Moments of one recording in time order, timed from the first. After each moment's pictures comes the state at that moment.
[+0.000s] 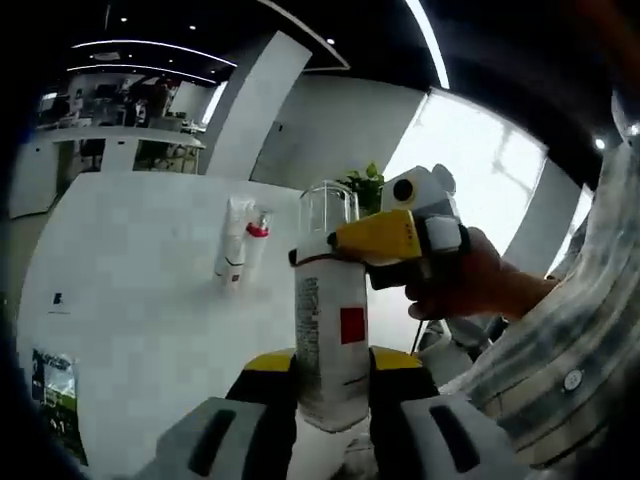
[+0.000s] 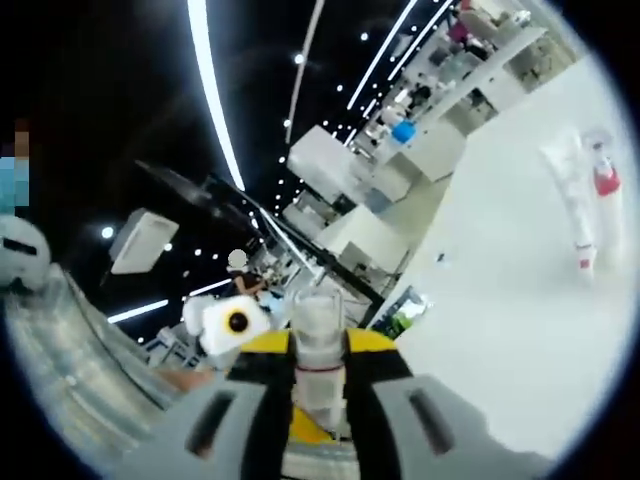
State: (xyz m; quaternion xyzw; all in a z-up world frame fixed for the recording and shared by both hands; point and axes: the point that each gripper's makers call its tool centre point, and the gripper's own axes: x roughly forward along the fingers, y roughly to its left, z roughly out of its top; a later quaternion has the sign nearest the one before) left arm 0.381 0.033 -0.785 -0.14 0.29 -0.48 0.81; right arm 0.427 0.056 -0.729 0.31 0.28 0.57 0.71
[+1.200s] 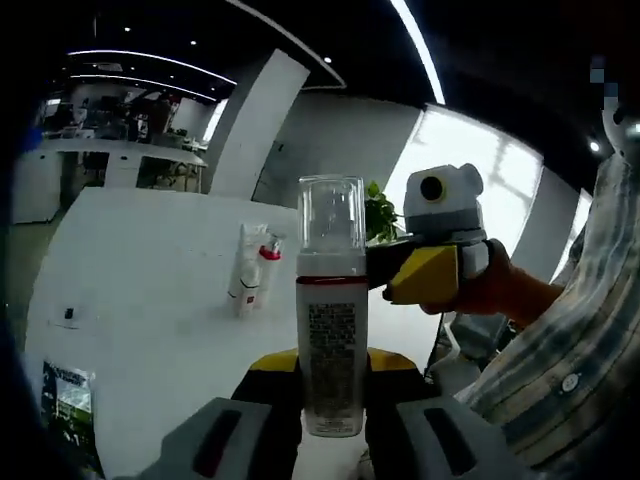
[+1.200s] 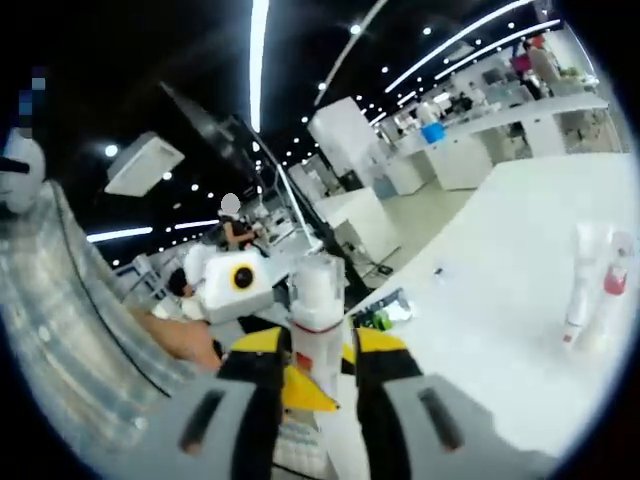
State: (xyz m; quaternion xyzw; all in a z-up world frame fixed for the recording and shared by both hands) left arm 0.410 0.062 -0.785 -0.11 0.27 -0.41 0.87; right arm 0.418 0.078 -0.726 0.14 0.26 0.59 0.75
